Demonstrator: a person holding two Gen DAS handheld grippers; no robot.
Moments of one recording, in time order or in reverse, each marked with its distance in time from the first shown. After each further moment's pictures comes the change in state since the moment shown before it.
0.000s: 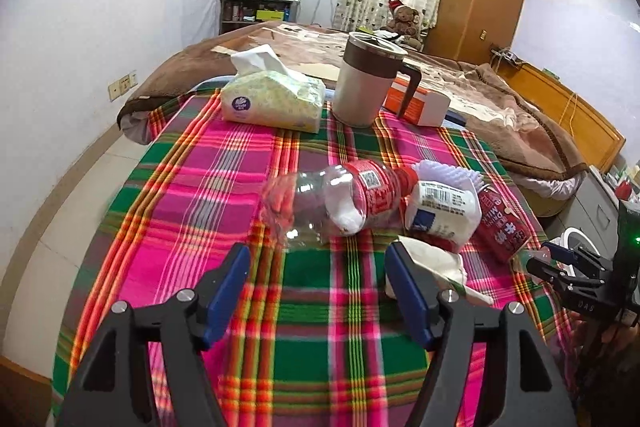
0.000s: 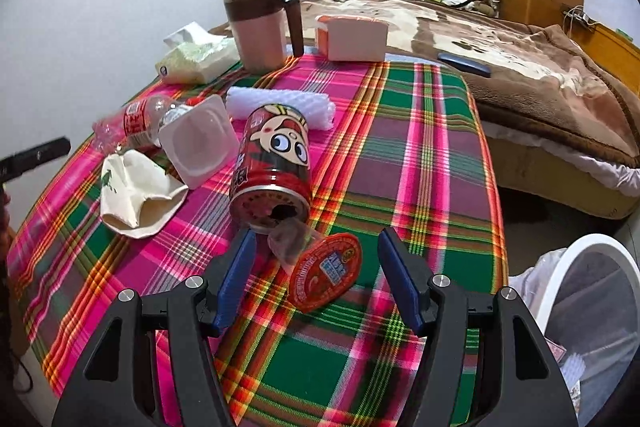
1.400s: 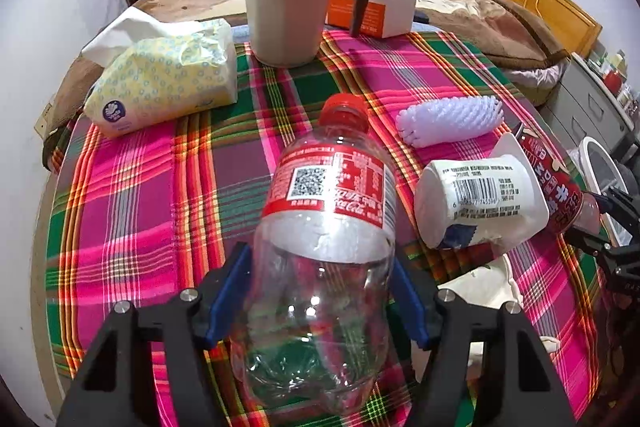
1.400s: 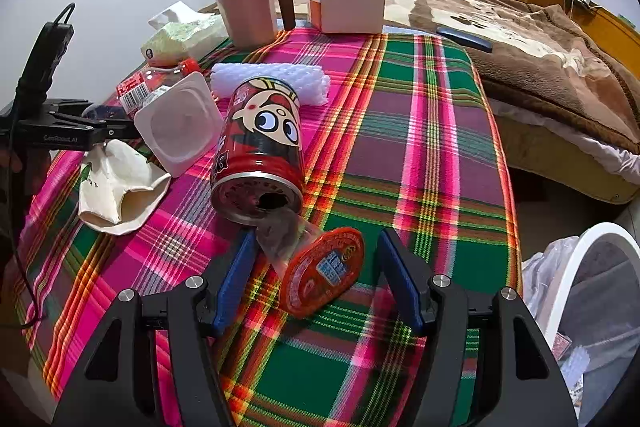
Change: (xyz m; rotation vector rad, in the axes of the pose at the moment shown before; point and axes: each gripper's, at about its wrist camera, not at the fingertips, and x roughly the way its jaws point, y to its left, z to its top) left arm 0.109 -0.033 0.042 0.309 0.302 -0.093; right arm 0.016 -0.004 0.003 0.037 0.082 -0.010
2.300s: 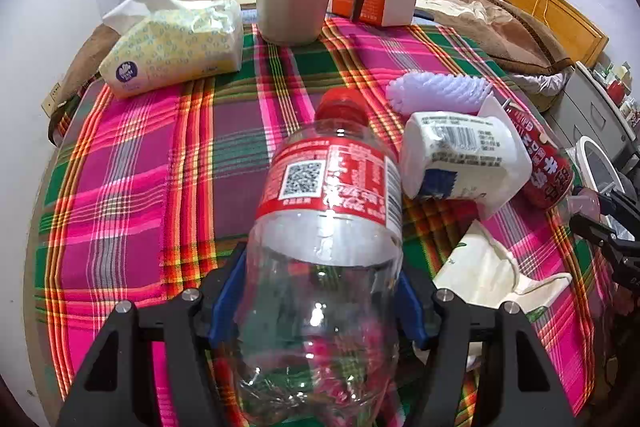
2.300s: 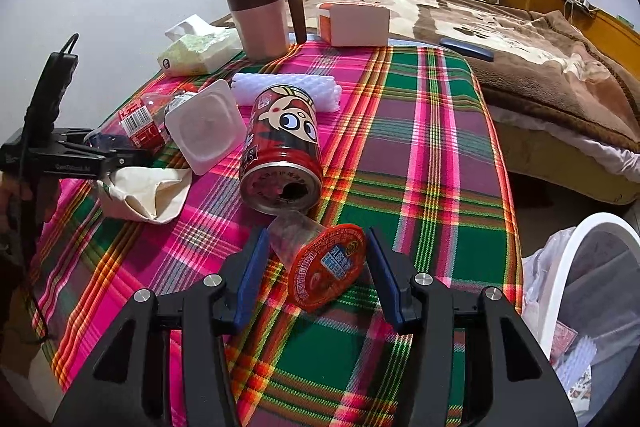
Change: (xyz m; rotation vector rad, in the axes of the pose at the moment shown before) left arm -0.008 -0.013 -0.026 -0.058 -0.004 -0.001; right arm -0.015 0.003 -0.011 0.000 -0.051 0.033
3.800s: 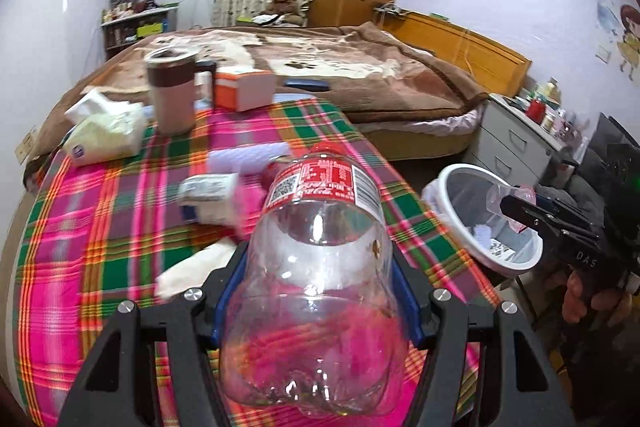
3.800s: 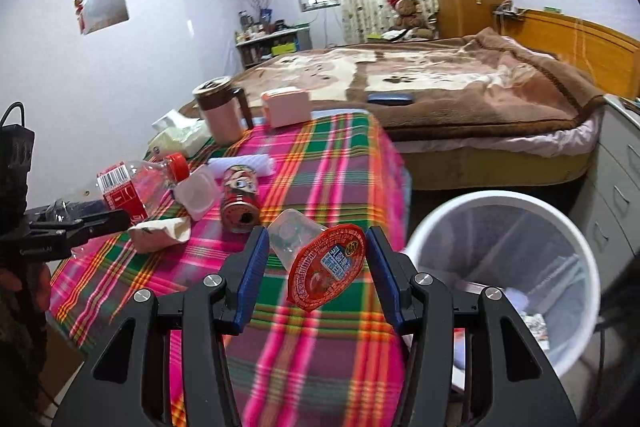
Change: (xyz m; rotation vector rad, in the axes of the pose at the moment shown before) left arm -0.106 -0.148 -0.031 0.068 -0.263 -0.168; right arm -0.120 -0.045 -0.037 0.163 -0.250 -0.096
